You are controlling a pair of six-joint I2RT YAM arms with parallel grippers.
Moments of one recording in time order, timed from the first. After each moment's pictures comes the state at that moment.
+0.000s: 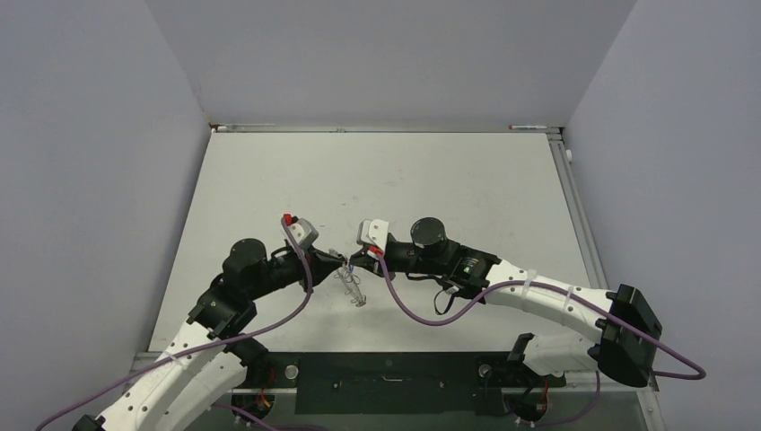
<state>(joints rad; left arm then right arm) -0.57 0.59 0.55 -0.21 0.41 -0.14 1.00 1.25 0.87 0.12 -0.36 -0.28</state>
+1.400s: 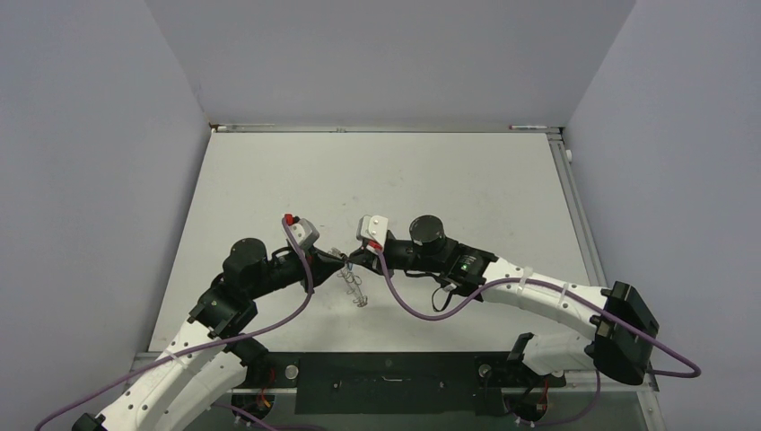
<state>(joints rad) -0.58 0.60 0.55 -0.18 0.45 -0.14 0.98 1.27 0.87 0.15 -0.37 -0.25</state>
